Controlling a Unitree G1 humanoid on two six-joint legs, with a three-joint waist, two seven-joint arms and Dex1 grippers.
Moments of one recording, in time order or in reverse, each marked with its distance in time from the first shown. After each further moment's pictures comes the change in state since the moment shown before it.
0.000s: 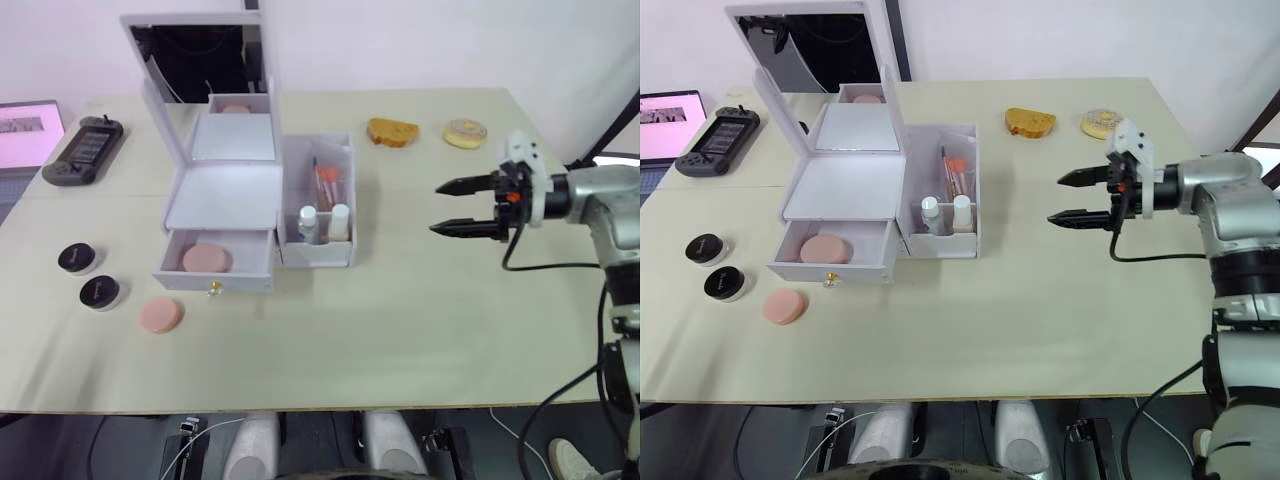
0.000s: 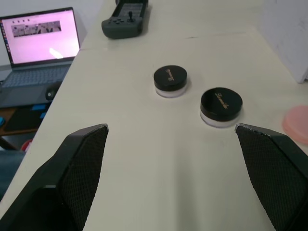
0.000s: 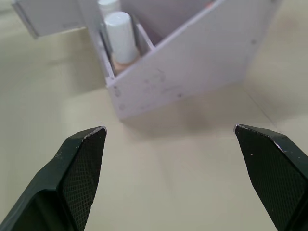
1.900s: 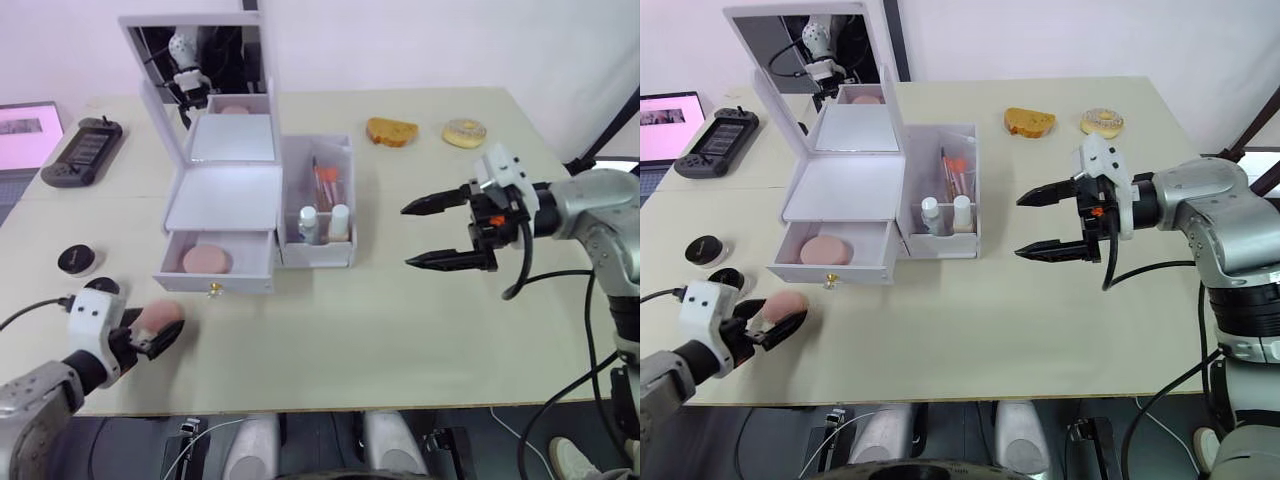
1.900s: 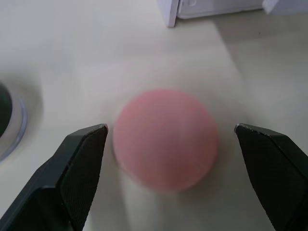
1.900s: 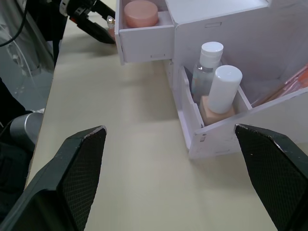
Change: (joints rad) left arm -0.195 0.002 -0.703 -0.455 0.067 0.456 0.483; right arm 0.095 -0.009 -0.021 -0.532 0.170 0.242 -0.034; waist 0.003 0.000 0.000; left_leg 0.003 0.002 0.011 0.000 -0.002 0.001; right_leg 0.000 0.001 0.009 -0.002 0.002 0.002
